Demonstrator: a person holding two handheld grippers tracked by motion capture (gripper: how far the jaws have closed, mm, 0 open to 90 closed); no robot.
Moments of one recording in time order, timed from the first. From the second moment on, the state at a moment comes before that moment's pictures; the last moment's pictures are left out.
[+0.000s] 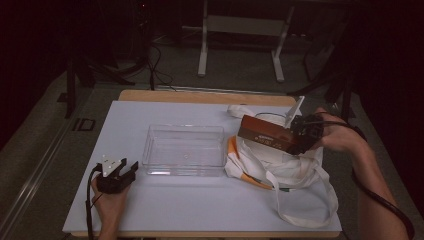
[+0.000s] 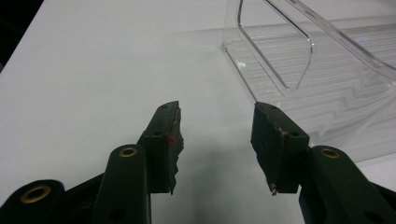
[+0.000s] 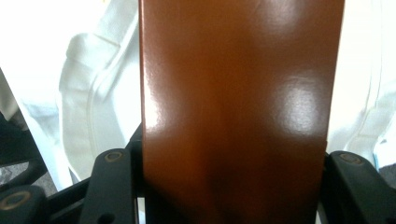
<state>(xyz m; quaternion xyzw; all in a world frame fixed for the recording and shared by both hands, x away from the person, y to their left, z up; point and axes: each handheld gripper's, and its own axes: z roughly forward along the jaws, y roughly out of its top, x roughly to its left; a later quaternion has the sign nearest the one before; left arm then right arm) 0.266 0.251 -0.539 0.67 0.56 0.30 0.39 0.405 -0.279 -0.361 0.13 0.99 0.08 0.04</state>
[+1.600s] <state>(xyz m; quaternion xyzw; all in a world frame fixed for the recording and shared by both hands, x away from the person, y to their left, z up) 0.266 0.252 -0.539 0.67 0.56 0.30 0.39 0.404 -0.193 -0.356 0.06 0.99 0.09 0.05</state>
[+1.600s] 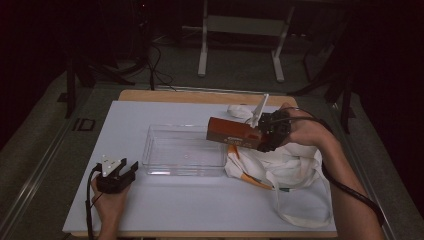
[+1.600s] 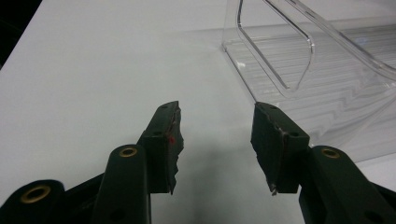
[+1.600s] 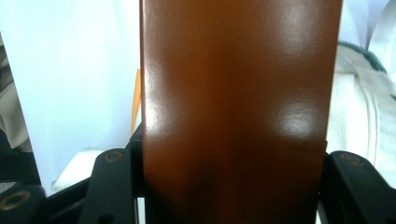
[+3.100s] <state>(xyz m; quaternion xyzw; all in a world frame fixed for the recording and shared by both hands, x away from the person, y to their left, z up) 0.266 0.252 -0.539 0.67 0.56 0.30 0.39 0.399 -0.141 -0.367 0.02 0.99 0.09 0.03</state>
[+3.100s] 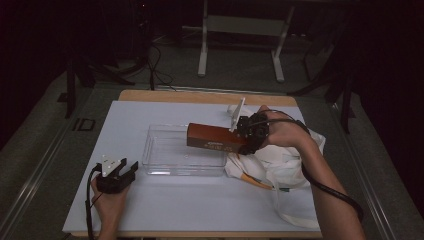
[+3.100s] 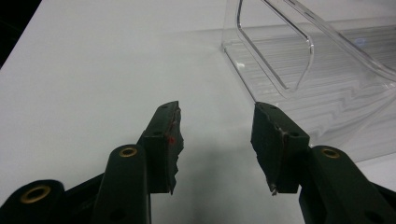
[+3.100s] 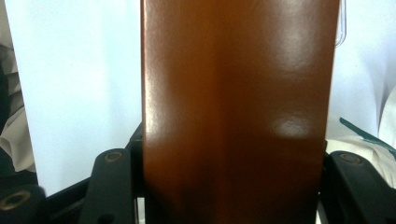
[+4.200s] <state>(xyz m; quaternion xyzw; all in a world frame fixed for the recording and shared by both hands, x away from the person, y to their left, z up) 0.266 0.252 -0.539 0.67 0.56 0.29 0.39 0.399 -0.122 -0.379 0.01 1.00 0.09 0.02</state>
